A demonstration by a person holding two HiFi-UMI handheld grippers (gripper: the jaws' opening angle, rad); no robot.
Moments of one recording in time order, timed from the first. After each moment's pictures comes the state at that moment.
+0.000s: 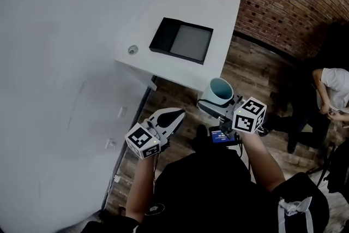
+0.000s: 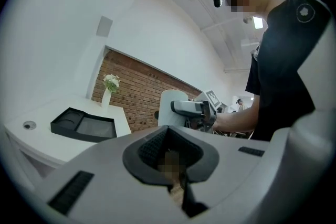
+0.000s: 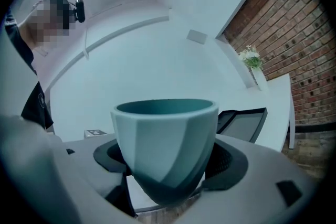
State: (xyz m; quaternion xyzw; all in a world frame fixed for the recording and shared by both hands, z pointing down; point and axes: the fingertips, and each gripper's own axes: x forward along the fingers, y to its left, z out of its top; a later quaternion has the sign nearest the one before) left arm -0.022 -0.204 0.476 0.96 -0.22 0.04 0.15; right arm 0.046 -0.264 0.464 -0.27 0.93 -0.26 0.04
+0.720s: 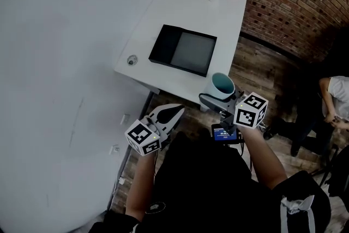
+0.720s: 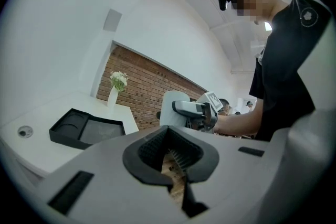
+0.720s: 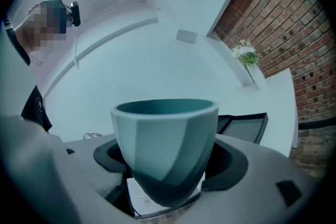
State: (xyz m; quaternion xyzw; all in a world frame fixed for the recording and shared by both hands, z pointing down) left arm -0.019 -0.305 0.474 0.95 -0.24 0.05 0.18; right arm 0.056 -0.367 0.464 -0.28 0.91 -0.29 0.06
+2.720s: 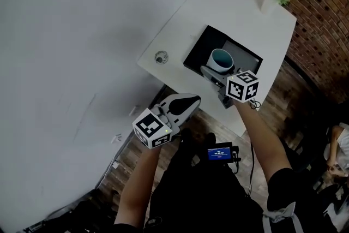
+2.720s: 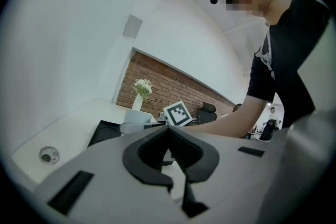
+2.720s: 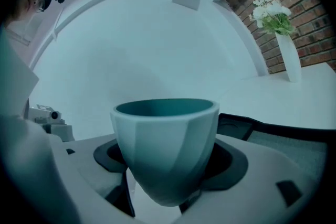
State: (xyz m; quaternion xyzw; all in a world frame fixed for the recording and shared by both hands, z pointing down) left arm -0.108 -0.430 0.485 0.94 -0.29 0.03 0.18; right arm -0.092 -0.579 0.566 -0.28 0.92 -0.27 -0.05
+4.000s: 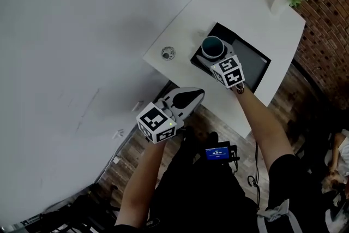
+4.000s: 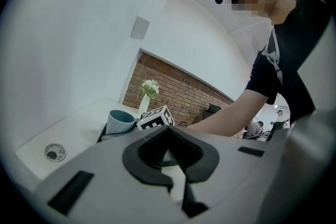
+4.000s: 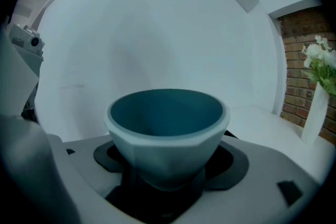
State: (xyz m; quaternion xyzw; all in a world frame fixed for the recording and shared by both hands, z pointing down) left arm -0.122 -0.447 0.498 0.93 -0.32 0.03 0.19; right arm -0.148 -0.629 0.619 -0.28 0.93 -0.06 -0.21
